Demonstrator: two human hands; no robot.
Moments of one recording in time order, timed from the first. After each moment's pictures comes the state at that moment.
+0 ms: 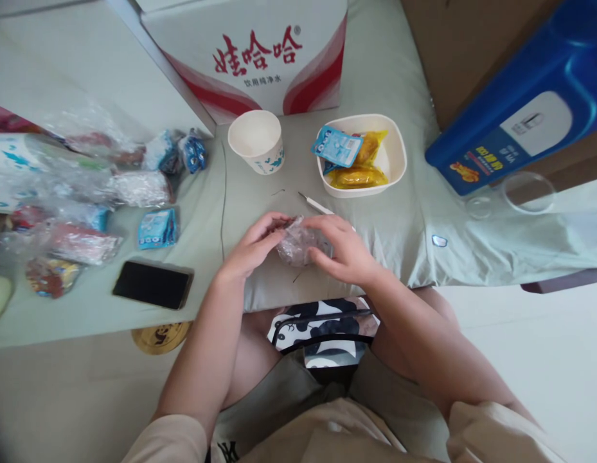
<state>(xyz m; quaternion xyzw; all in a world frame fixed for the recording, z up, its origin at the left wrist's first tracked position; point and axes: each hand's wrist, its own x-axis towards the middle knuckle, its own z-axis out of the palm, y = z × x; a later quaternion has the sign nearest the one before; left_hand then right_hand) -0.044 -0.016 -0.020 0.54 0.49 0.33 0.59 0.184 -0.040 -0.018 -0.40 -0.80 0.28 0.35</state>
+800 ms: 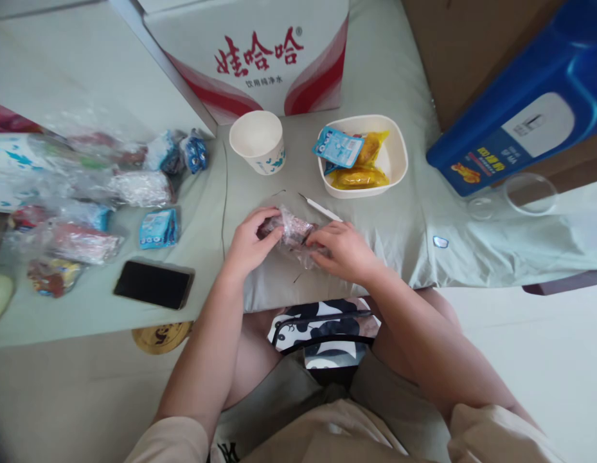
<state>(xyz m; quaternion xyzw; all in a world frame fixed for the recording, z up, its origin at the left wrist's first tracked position) -0.051 -0.013 -0.029 0.70 0.54 0.34 0.33 0.186 -0.035 -0.029 -0.42 -0.83 0.27 0.25</state>
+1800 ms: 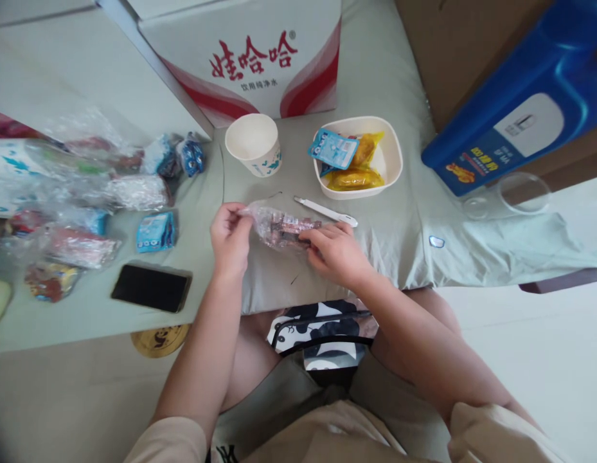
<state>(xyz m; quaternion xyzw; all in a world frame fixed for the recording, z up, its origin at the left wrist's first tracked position) -0.047 -0.004 -0.027 0.47 0.61 0.54 0.36 0.173 -0.044 -0.034 -0.48 -0.82 0.18 0.26</state>
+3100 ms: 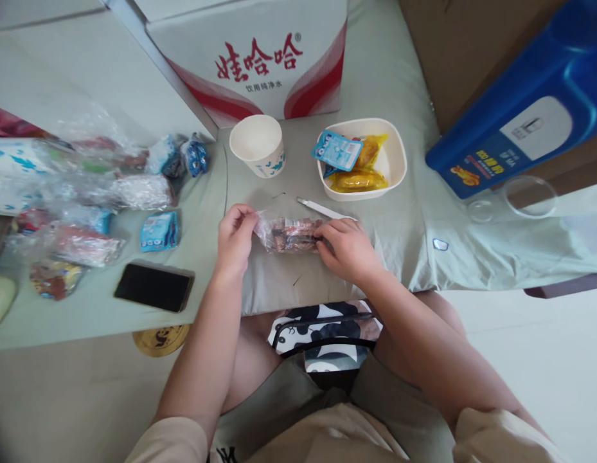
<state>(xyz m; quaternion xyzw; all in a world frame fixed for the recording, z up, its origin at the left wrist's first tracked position) -0.051 -0.002 -0.023 0.47 0.60 0.51 0.41 0.183 -0.038 -0.036 -0.51 -0.81 0.15 0.25</state>
